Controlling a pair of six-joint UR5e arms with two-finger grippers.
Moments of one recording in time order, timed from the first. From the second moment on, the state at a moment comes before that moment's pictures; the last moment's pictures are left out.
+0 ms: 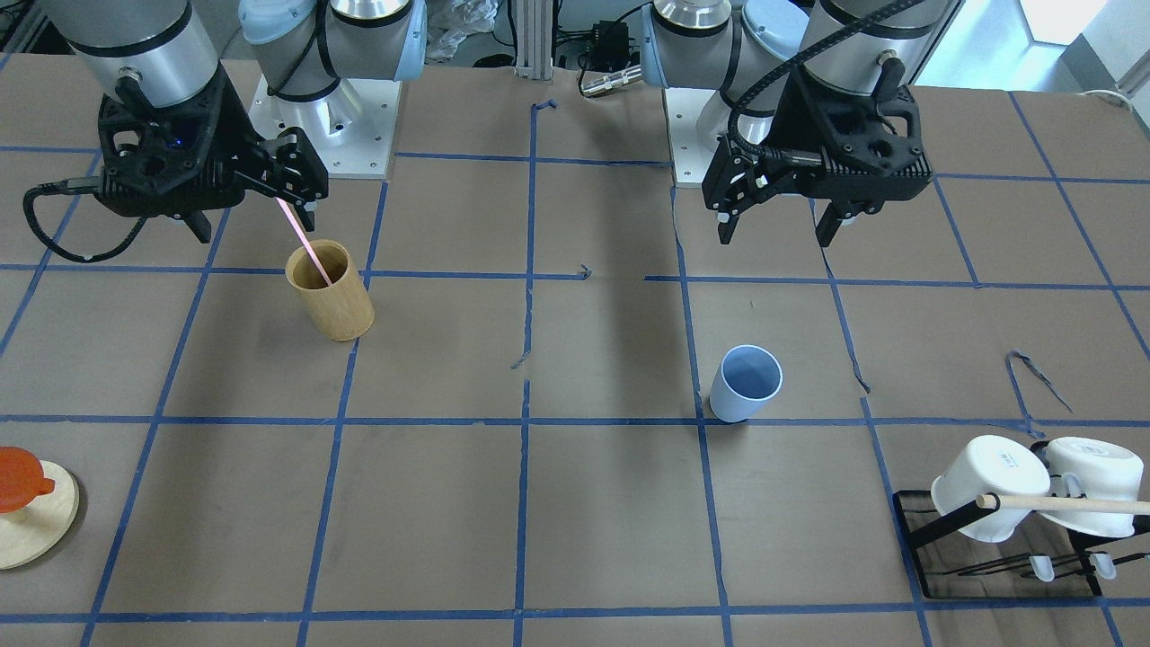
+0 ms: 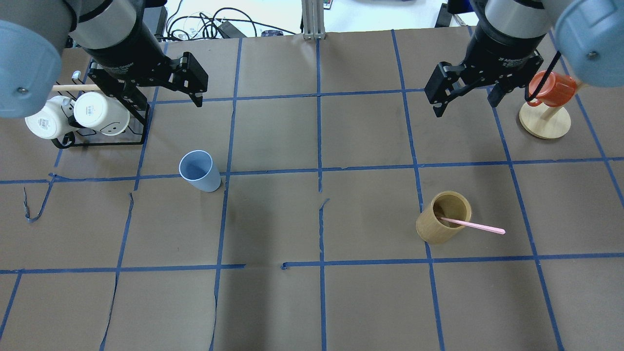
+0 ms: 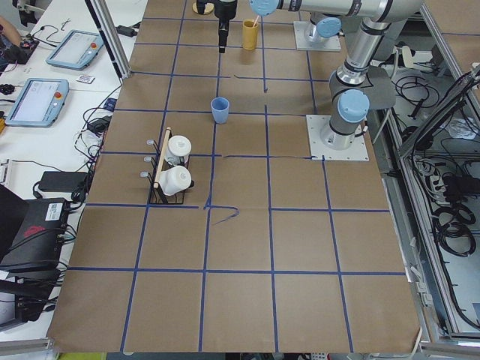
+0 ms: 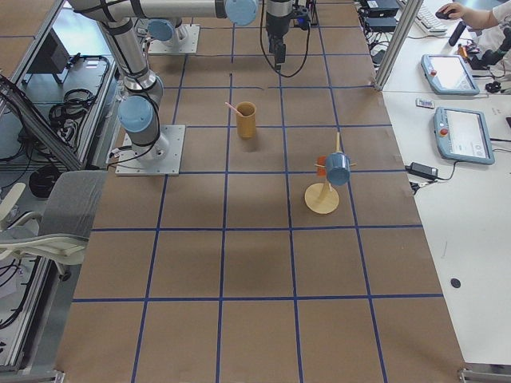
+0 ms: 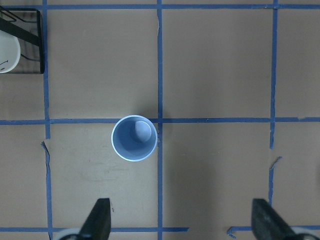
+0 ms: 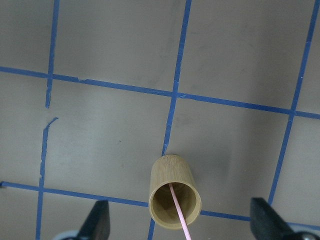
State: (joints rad) left arm -1.60 -1.57 -1.54 -1.50 1.57 -0.04; right arm 1.56 -1.57 1.56 -1.56 -1.56 -0.17
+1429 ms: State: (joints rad) left arm -1.59 -1.84 -1.85 -1.07 1.60 0.02; right arm 1.55 -1.64 1.71 -1.60 -1.63 -0.38
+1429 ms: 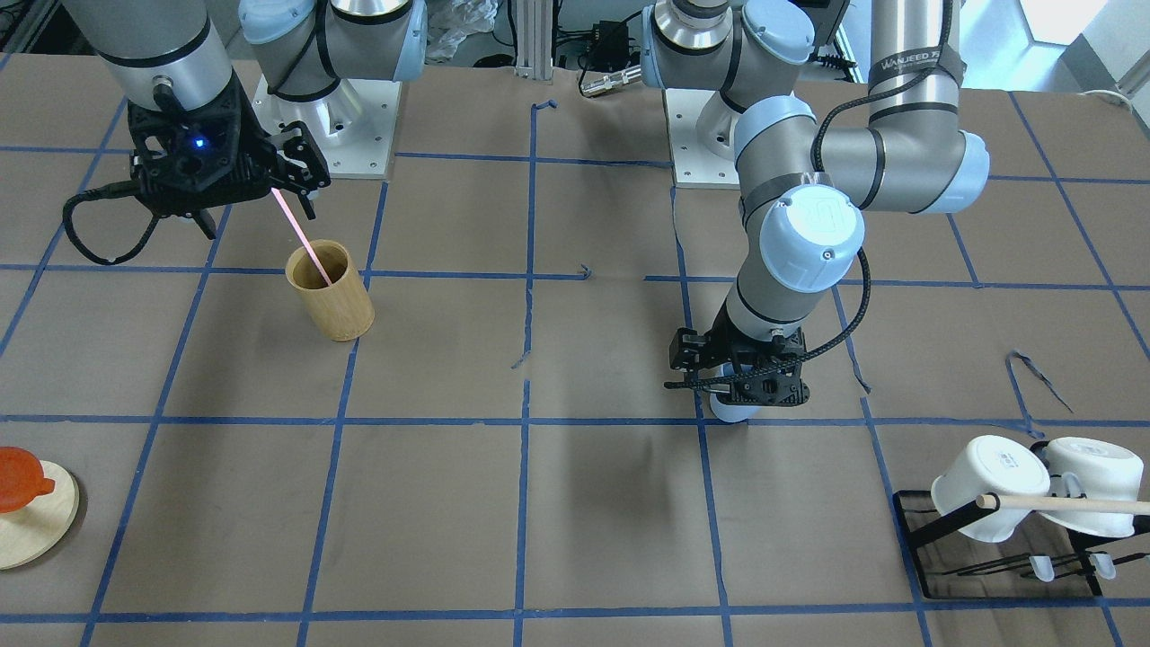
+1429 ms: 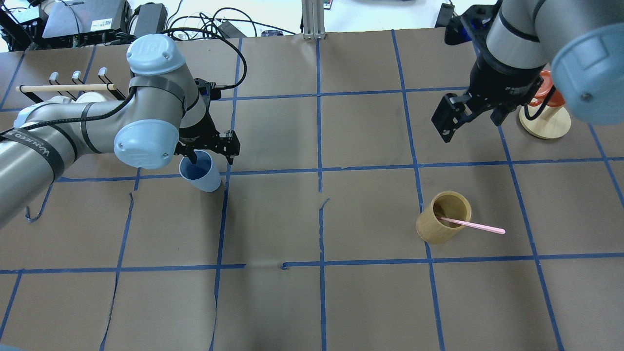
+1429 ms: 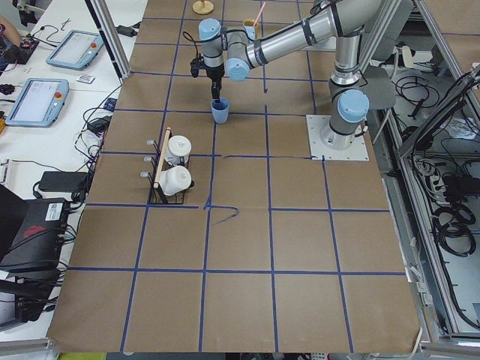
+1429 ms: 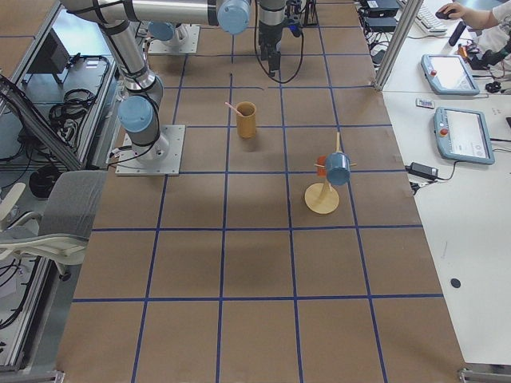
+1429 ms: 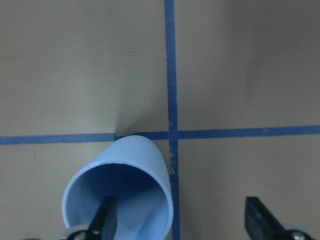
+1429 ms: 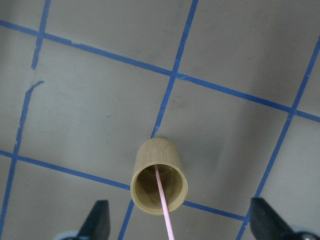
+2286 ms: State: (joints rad) left arm -1.57 -1.84 -1.87 -1.01 1.61 -0.02; right arm 1.54 -1.69 1.96 -1.61 -1.72 -0.59
